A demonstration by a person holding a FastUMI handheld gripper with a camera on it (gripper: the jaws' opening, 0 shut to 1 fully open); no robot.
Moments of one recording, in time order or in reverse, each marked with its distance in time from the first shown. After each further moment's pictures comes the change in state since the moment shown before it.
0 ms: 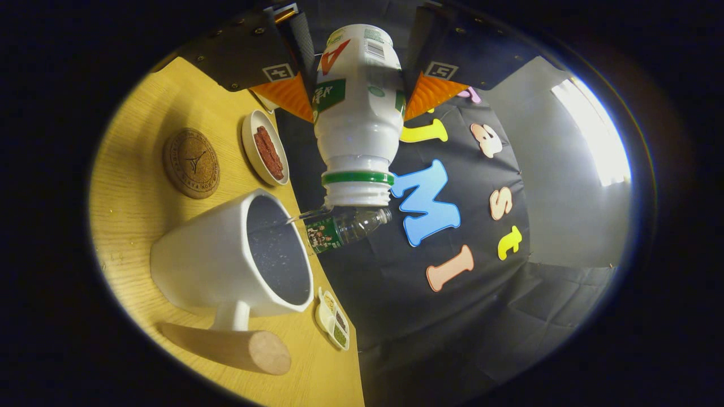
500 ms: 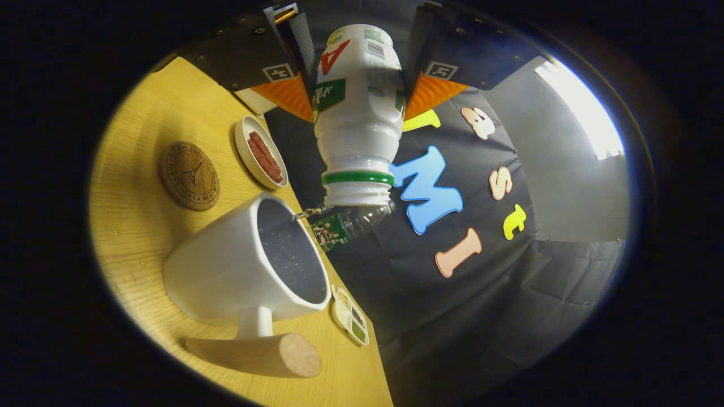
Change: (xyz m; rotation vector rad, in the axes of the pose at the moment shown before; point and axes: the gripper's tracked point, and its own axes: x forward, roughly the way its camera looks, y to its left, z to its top) arm 0.003 0.008 0.005 0.112 -0.036 -0.004
